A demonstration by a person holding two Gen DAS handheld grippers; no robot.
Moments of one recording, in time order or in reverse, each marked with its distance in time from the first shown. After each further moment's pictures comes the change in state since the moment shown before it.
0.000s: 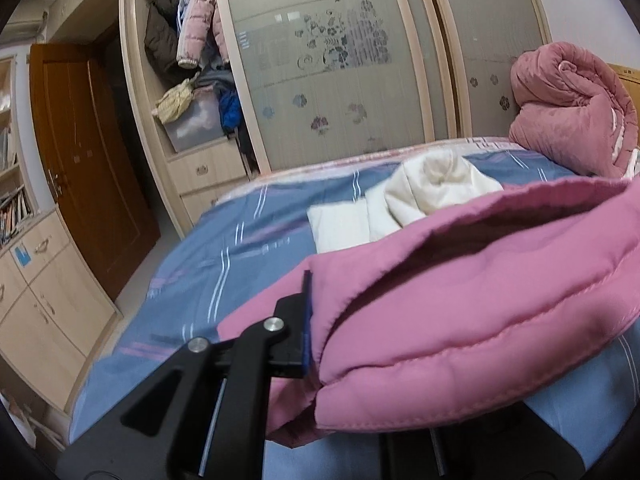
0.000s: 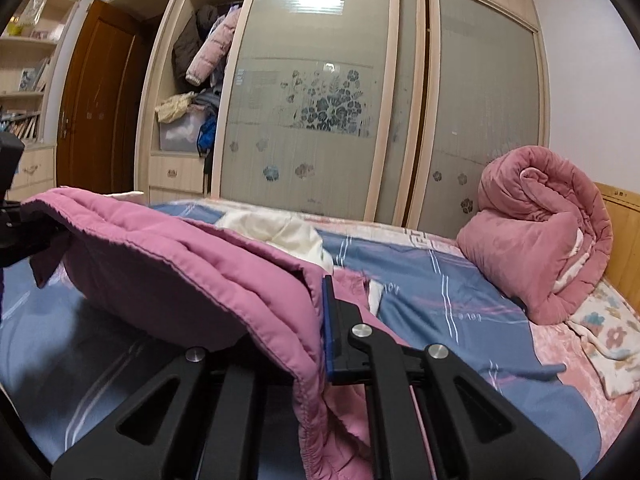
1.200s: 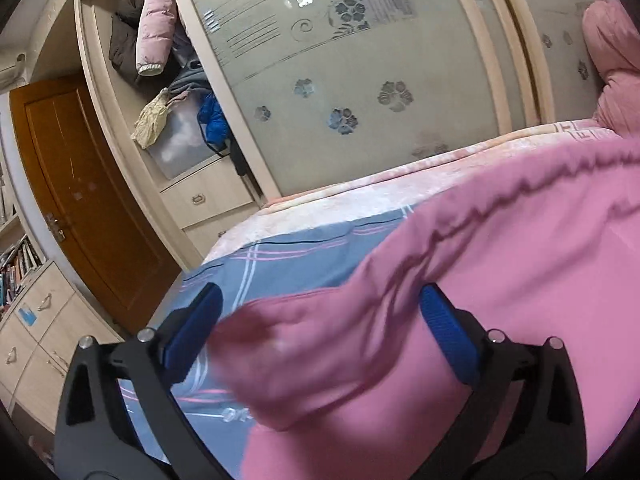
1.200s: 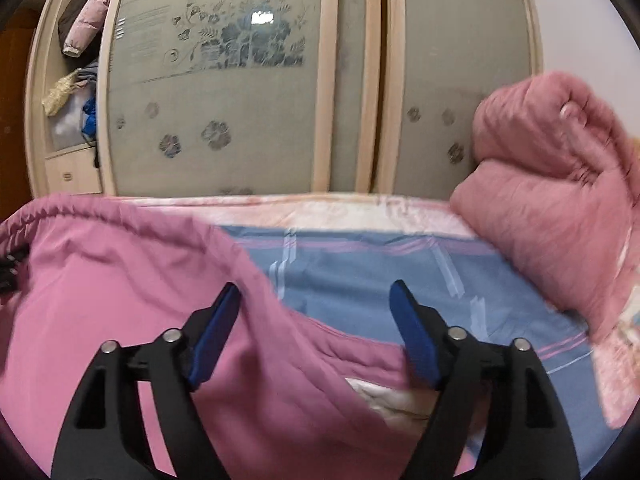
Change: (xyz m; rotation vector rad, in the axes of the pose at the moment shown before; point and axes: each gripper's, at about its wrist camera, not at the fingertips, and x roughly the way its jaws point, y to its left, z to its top) left arm 0.359 -0.032 0.154 0.091 0.078 0.202; right arm 0.367 -0.088 0.056 0.130 0.174 -0.222
